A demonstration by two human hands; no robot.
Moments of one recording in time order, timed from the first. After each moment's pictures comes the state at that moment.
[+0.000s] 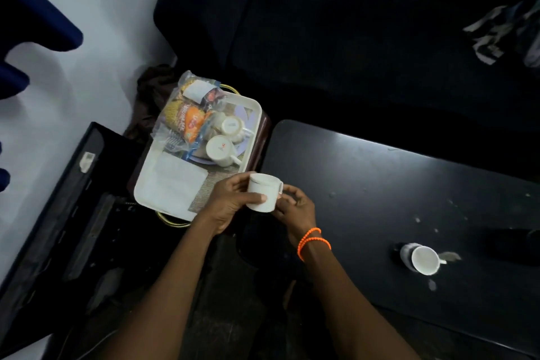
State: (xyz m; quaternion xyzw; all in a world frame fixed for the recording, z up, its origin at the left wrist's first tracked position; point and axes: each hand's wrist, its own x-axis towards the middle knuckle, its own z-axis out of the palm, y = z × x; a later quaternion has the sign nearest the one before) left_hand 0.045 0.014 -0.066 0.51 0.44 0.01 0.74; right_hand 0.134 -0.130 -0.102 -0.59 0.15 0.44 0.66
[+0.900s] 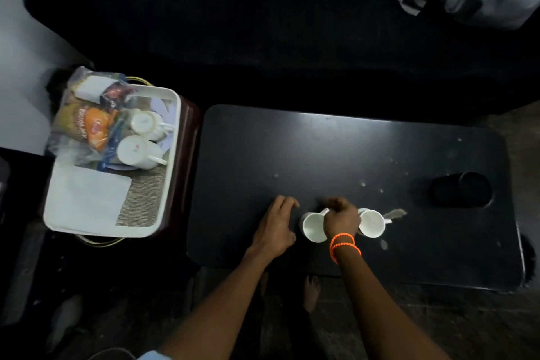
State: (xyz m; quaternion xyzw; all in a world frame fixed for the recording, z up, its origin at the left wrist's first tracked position) left_hand 0.129 -0.199 -0.139 0.86 0.20 -0.16 0.43; right_hand 0.223 -0.326 -0.139 -0.87 0.21 0.19 0.40
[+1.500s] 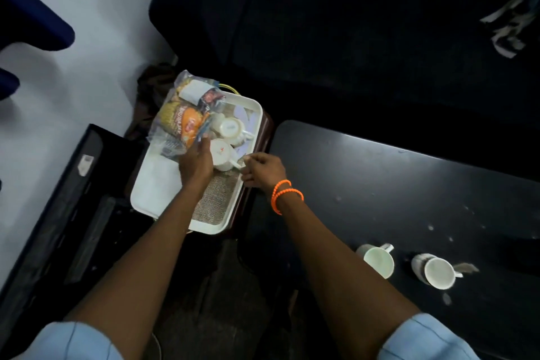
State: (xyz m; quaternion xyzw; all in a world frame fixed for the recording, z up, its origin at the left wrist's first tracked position) left_hand 0.079 0.107 -0.087 0.64 0.65 0.08 0.40; right_hand 0.178 -0.016 -0.090 -0.68 0.01 0.51 0.52
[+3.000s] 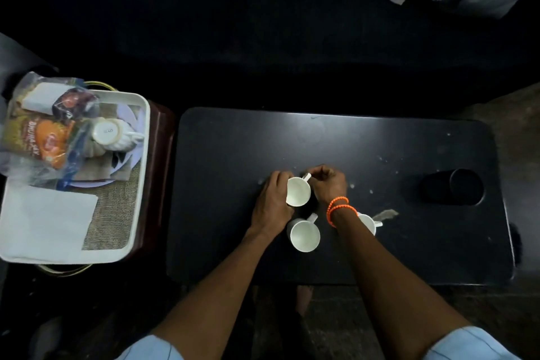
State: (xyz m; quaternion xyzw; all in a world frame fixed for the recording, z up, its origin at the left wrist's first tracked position) left_hand 0.203 -0.198 -0.162 0.89 0.21 -0.05 0.40; right_hand 0.310 -0.305 -0.177 -0.84 0.16 0.25 0.46
